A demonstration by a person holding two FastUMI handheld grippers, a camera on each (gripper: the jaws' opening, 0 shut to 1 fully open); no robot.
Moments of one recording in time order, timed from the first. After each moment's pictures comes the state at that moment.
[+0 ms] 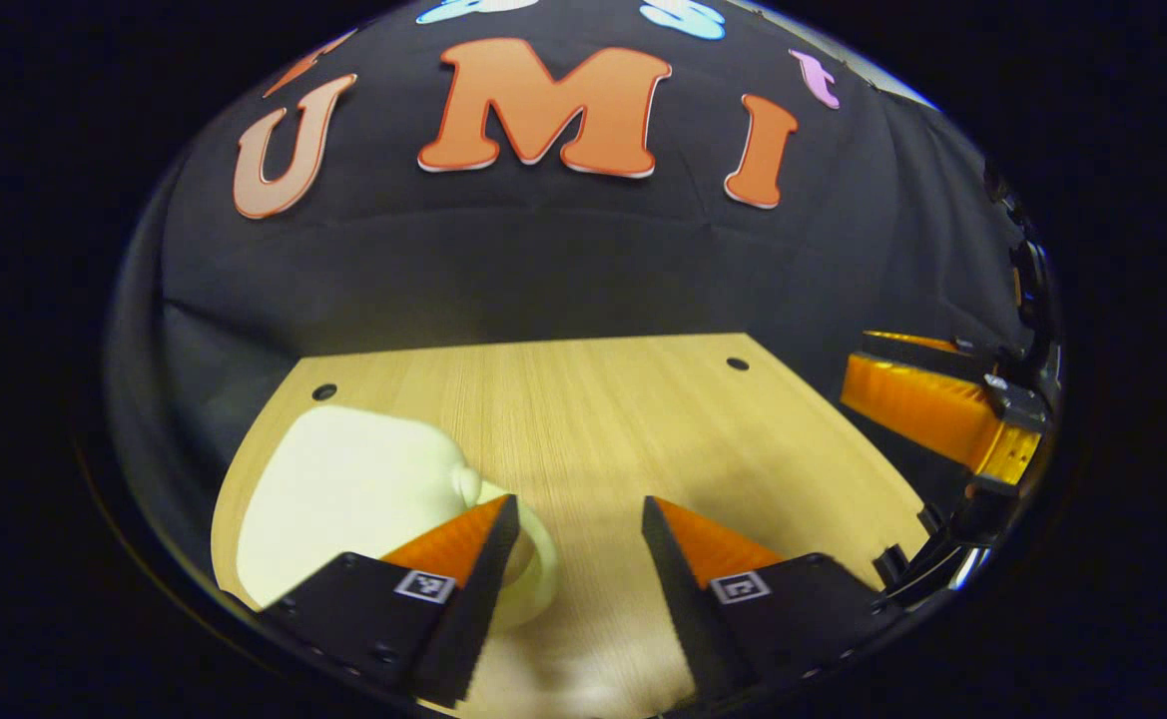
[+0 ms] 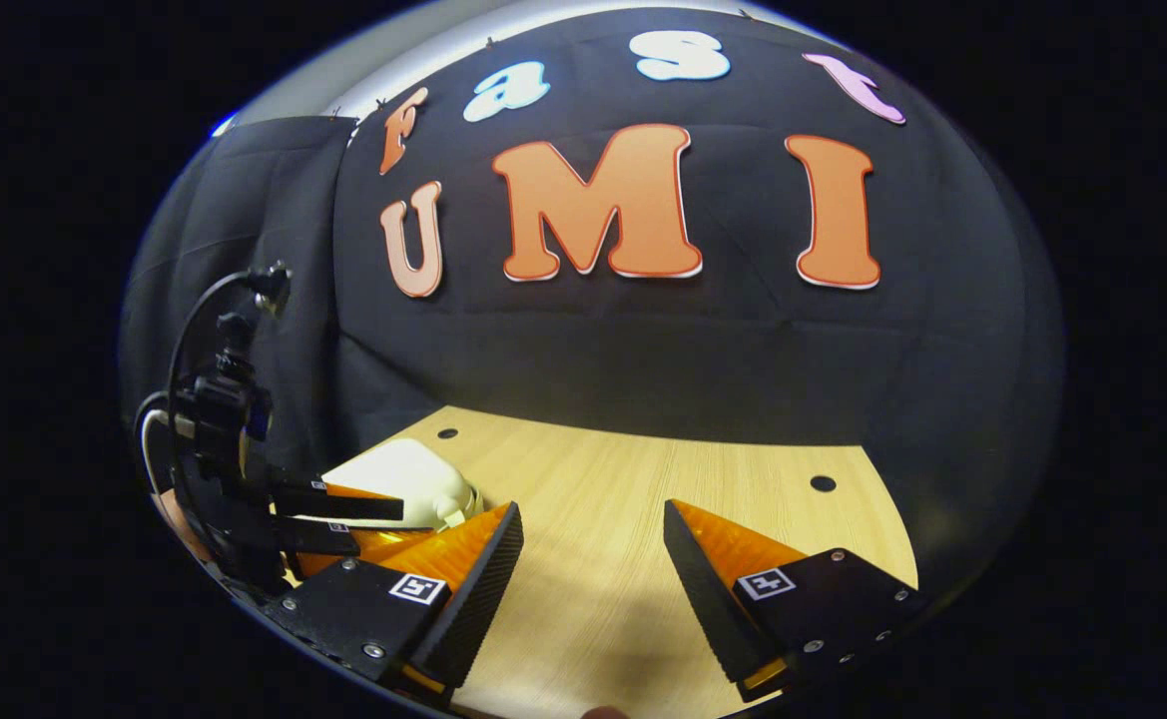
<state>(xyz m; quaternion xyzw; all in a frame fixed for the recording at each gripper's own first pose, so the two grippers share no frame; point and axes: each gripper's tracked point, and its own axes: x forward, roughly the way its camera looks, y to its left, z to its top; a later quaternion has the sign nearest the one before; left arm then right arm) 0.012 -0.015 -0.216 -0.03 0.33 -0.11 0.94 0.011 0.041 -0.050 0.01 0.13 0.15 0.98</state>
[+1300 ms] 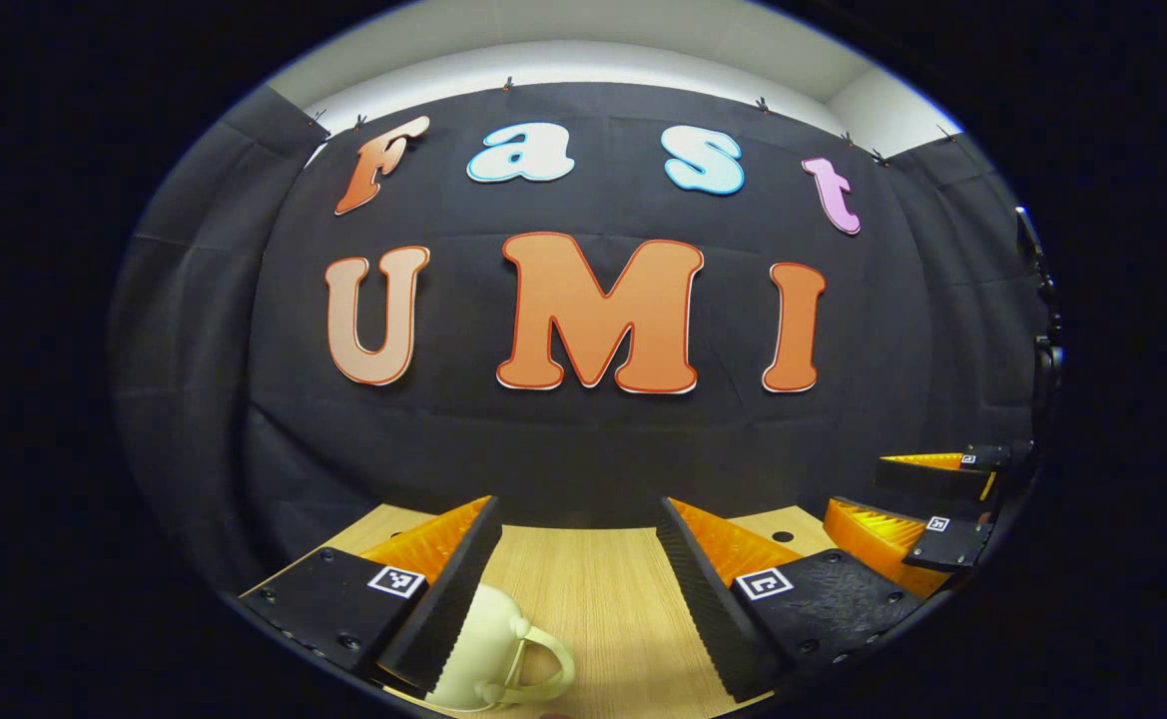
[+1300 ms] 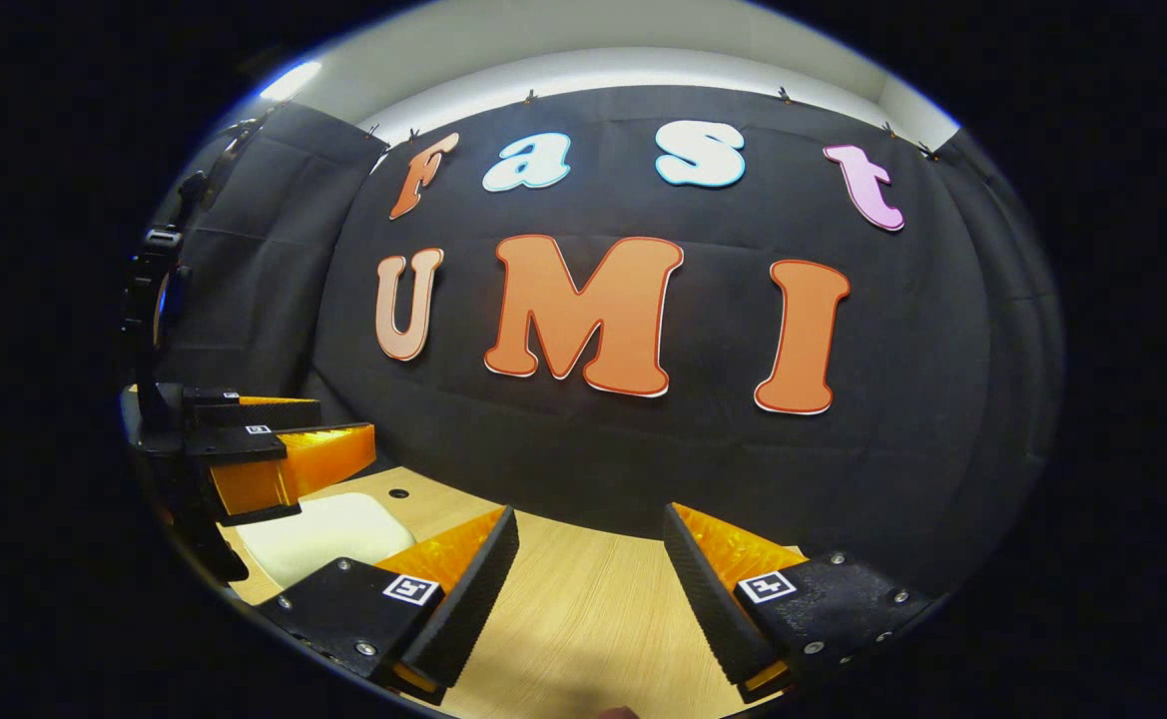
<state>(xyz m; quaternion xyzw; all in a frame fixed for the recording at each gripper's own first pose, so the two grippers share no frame) 0.024 0.013 -0.088 -0.01 0.08 0.02 1.00 0.013 0.026 0.014 -0.05 -0.02 0.08 1.00</state>
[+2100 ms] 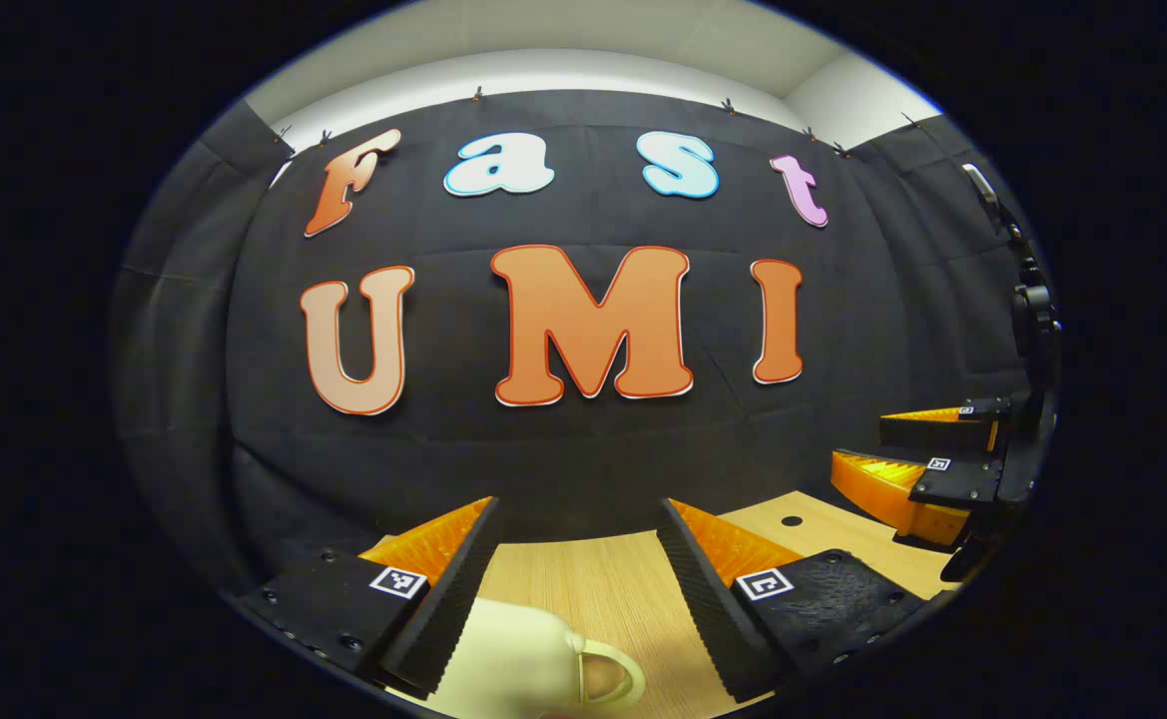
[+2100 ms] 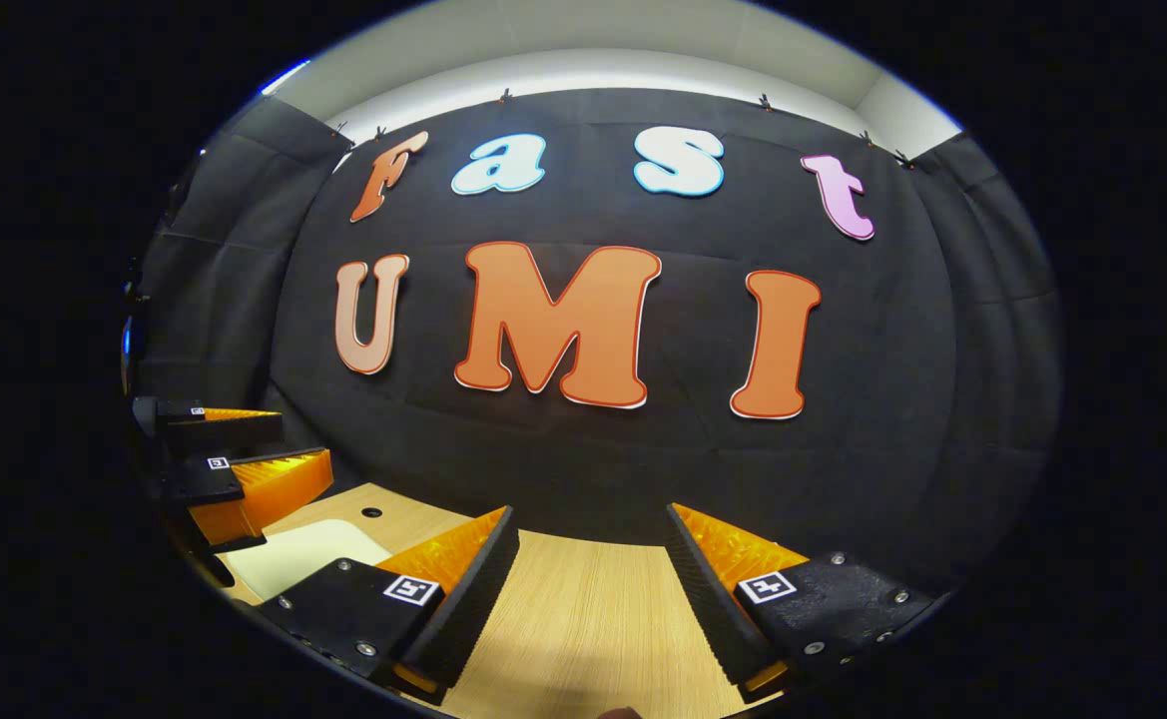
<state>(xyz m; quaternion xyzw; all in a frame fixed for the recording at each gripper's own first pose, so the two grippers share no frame) 0.032 0.058 -0.086 0.03 0.07 -0.05 1.00 0.022 0.042 0.043 -0.03 -0.02 0.00 1.00</state>
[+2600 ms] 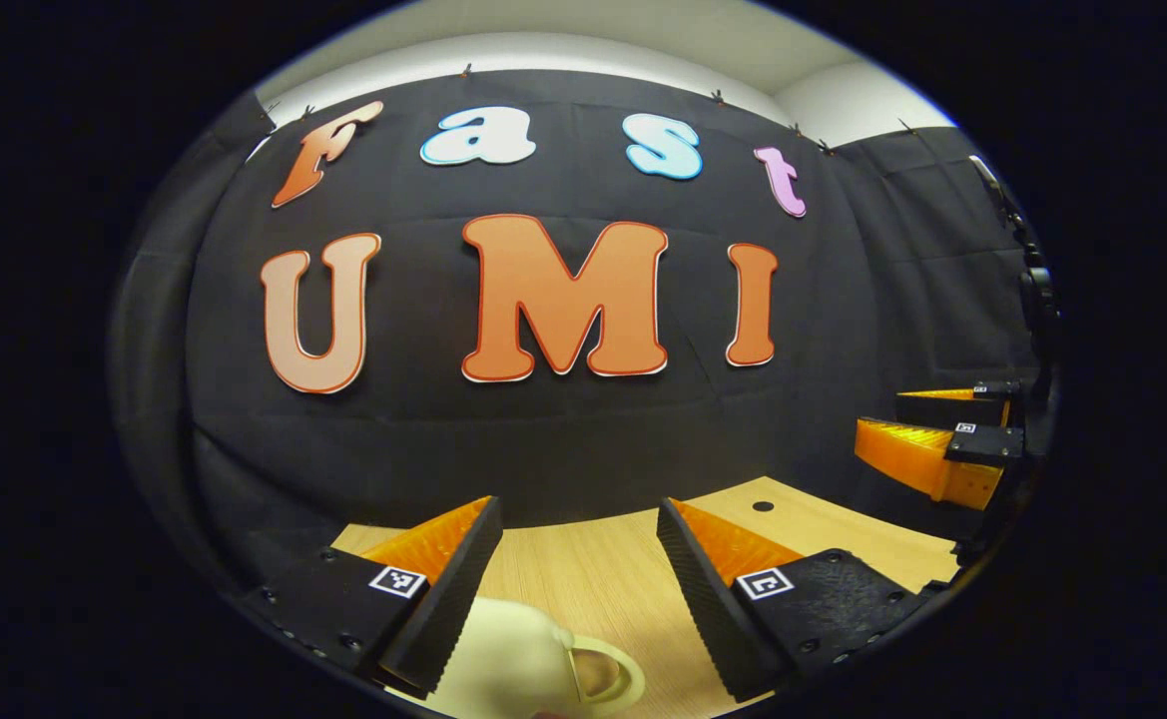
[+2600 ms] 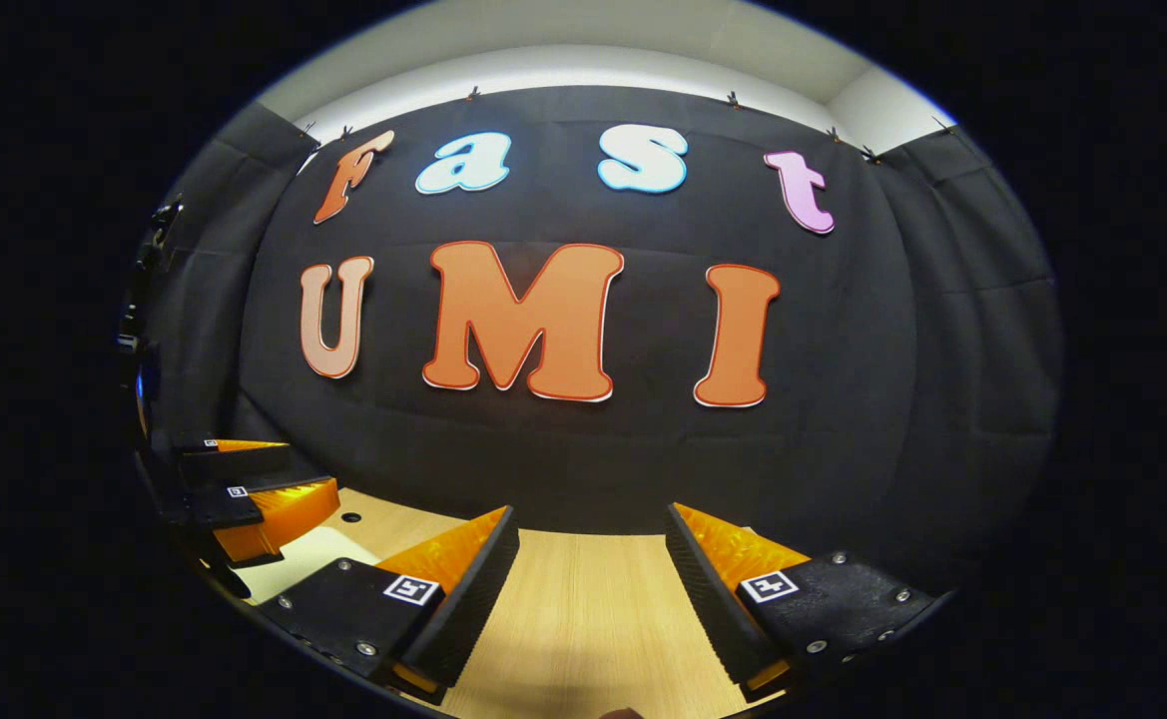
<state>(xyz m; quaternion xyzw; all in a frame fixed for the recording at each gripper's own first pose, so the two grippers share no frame) 0.044 0.055 -0.103 0.01 0.10 -0.10 0.99 0.002 0.018 0.047 -0.02 -0.01 -0.06 1.00</state>
